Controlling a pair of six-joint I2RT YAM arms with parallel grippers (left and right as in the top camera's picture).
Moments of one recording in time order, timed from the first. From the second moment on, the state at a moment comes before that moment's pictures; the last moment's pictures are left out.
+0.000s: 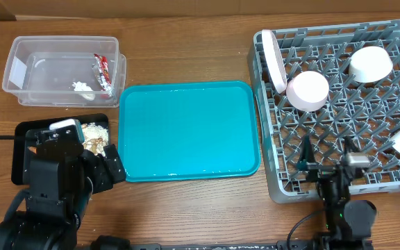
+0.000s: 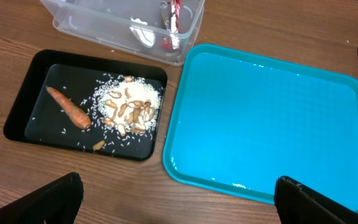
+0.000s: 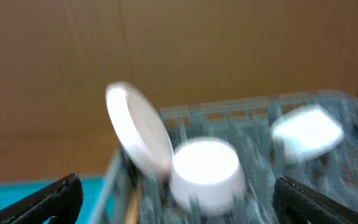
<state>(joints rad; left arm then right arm) -0.18 0.83 1.32 -1.33 -0.24 -0.39 0.01 0.01 0.02 0.01 -0.01 0.10</state>
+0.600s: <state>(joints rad) -0.18 0.83 1.32 -1.33 -0.24 -0.39 0.01 0.01 0.02 -0.03 -0.06 0.09</state>
